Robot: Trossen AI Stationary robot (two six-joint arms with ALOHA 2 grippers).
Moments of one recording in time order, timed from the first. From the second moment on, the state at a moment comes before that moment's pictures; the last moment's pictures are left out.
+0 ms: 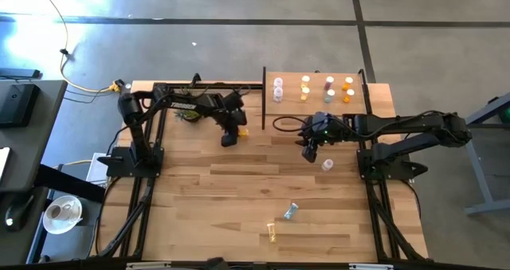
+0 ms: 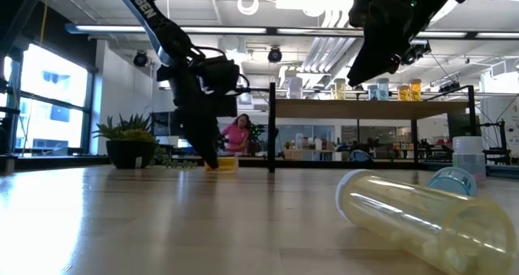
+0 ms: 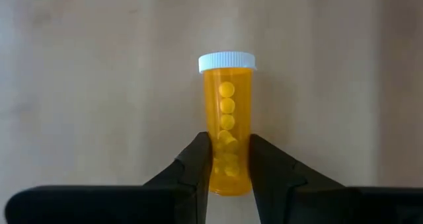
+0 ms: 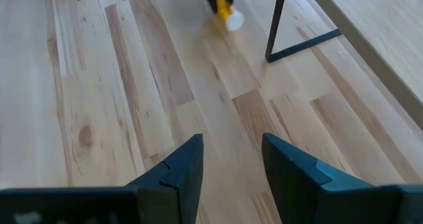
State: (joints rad) left arm 0.60 1.85 1.04 -0.41 0.28 0.37; right arm -0.09 1.13 0.80 -0.47 0.12 0.26
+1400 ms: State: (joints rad) left arm 0.26 1.85 1.04 0.77 -0.02 0.15; right arm -0.10 1.04 1.05 -0.40 0.07 0.10
